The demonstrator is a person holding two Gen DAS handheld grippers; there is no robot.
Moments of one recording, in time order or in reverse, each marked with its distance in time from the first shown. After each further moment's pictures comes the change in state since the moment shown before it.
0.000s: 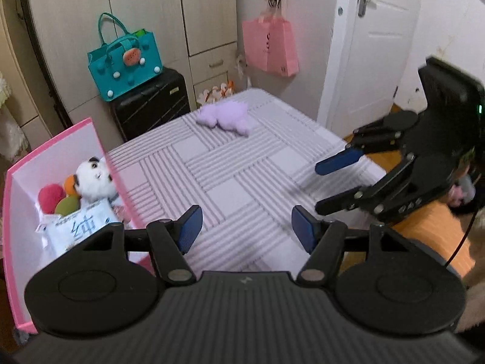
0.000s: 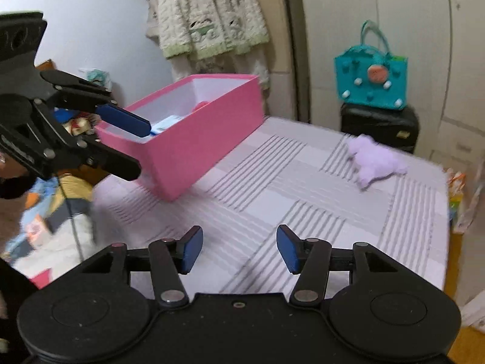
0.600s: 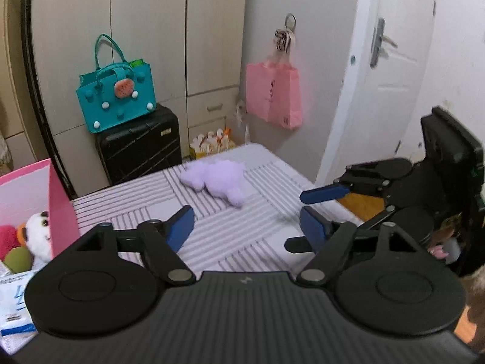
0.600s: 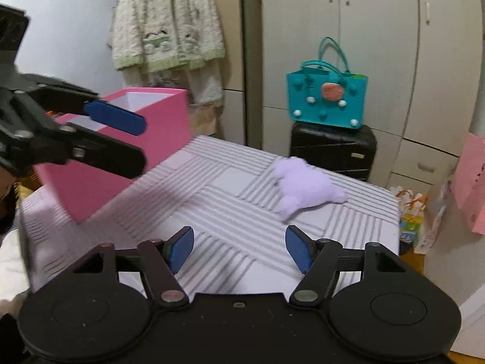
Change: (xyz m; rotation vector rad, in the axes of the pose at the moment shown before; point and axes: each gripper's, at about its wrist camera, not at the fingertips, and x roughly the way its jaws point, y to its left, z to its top) left arm 0.085 0.003 0.046 -0.089 -0.201 -0.031; right arm 0.036 -0.077 0.013 -0.009 -0.070 -0.161
